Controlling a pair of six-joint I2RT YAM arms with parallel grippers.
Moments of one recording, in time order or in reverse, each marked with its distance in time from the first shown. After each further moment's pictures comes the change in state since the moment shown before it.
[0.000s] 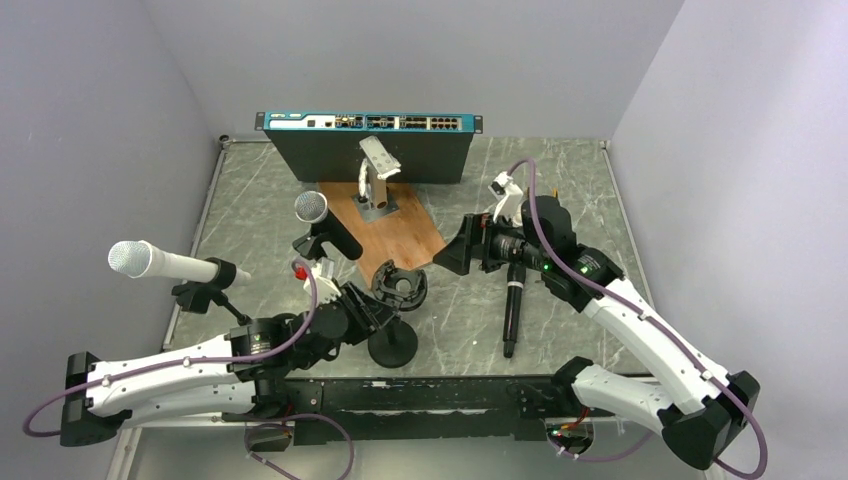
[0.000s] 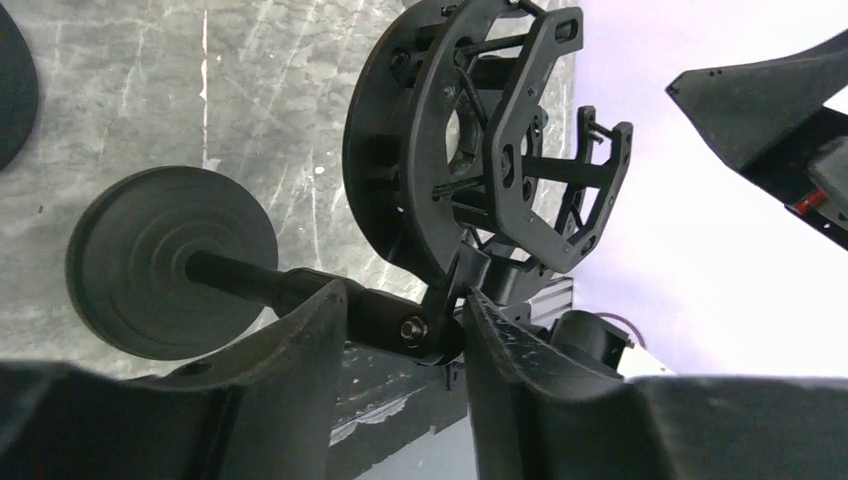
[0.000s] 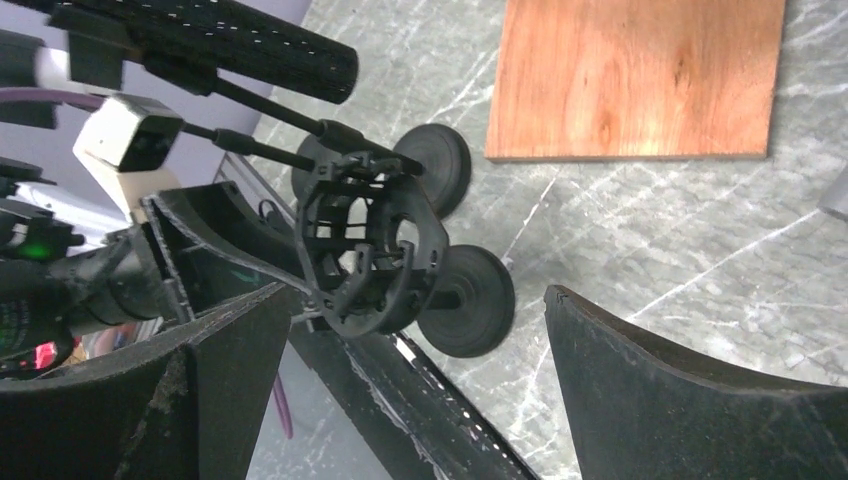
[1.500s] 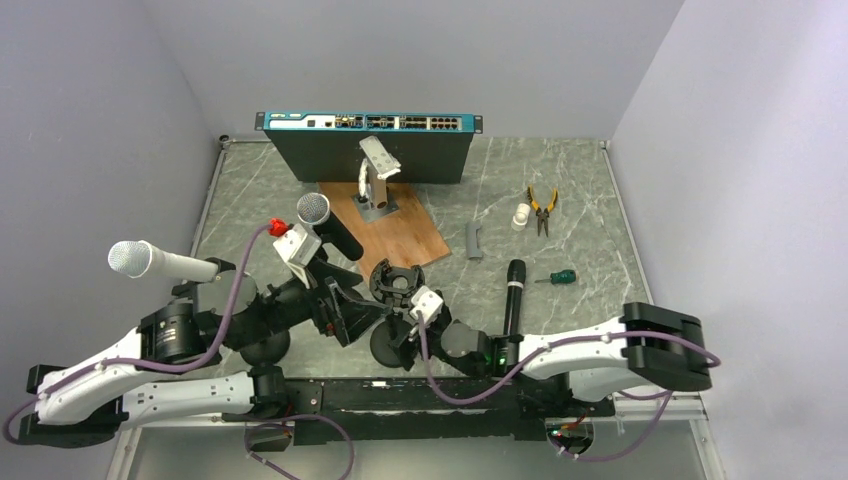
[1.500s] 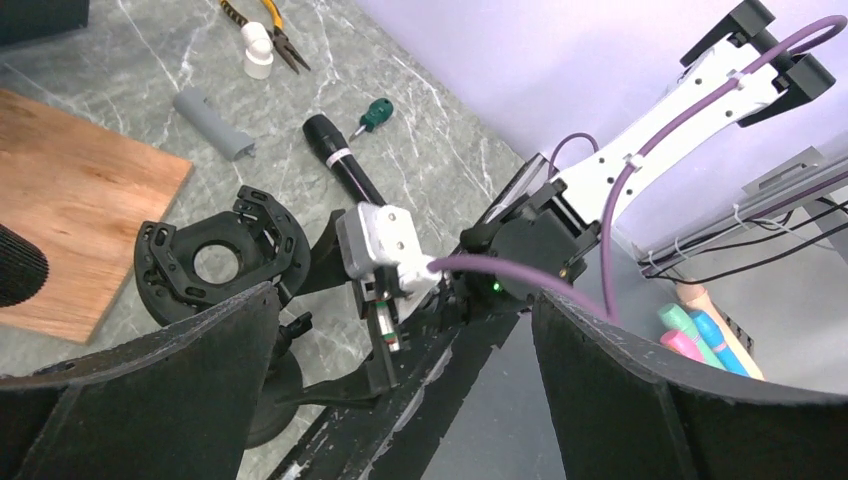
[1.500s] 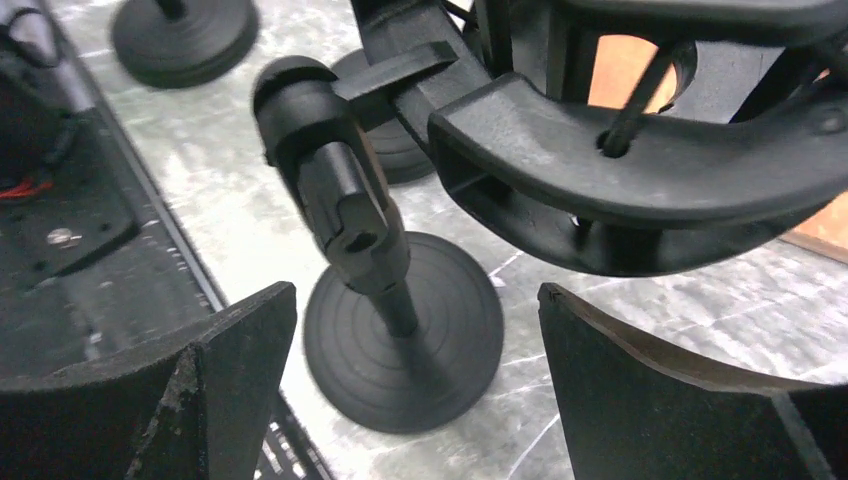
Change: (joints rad) left arm -0.008 -0.055 0.497 -0.137 0.291 0.902; right arm 0.772 0.255 -0.559 0.929 0.762 -0.352
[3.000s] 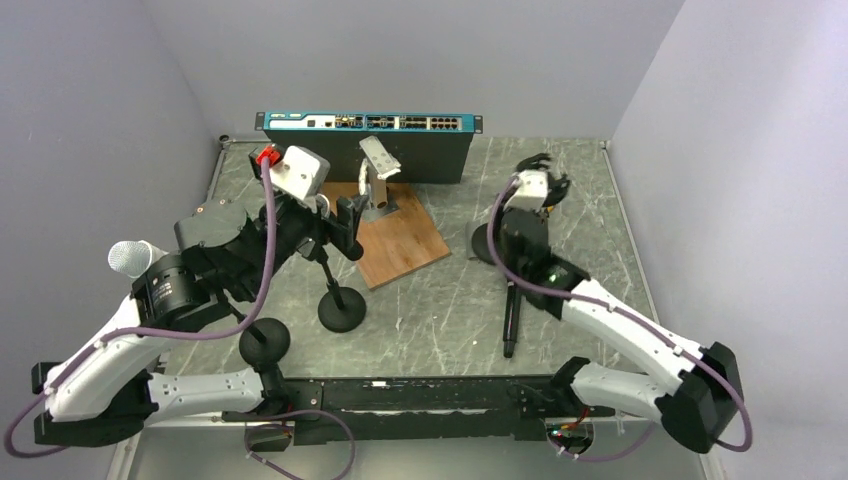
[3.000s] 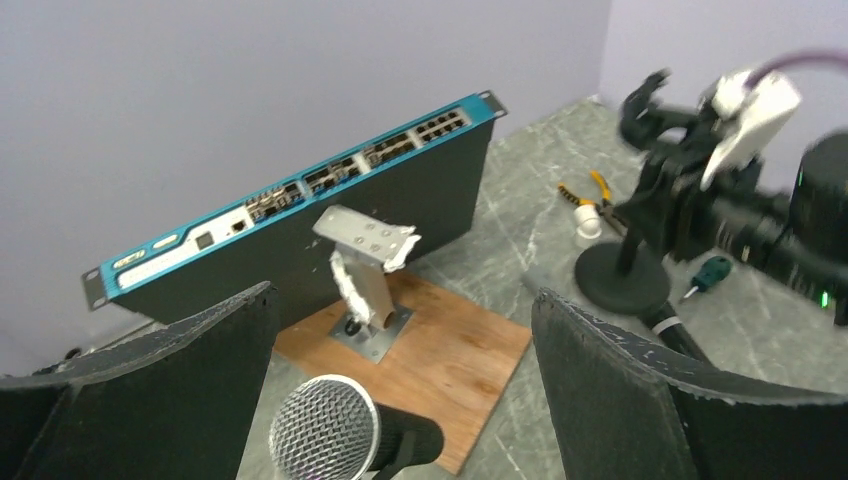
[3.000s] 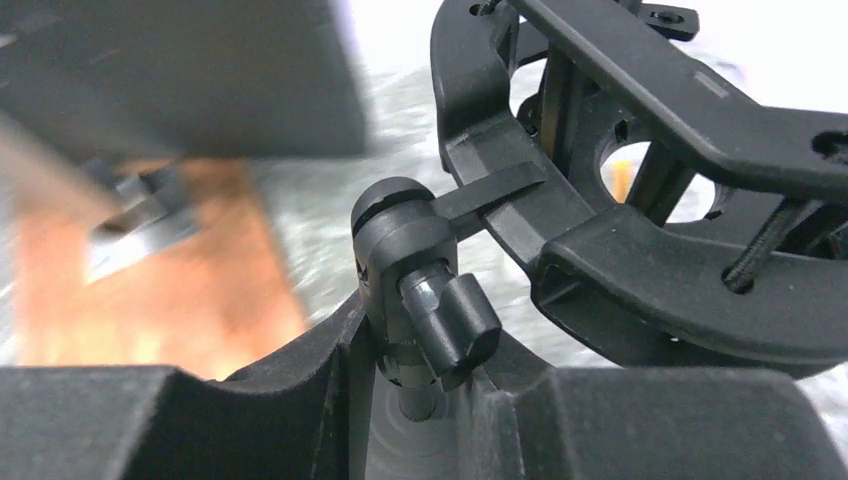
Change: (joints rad) left arm 0.139 0.336 0.512 -0.011 -0.336 0.659; right arm -0.588 -0.210 0.325 -0.462 0.304 -0.025
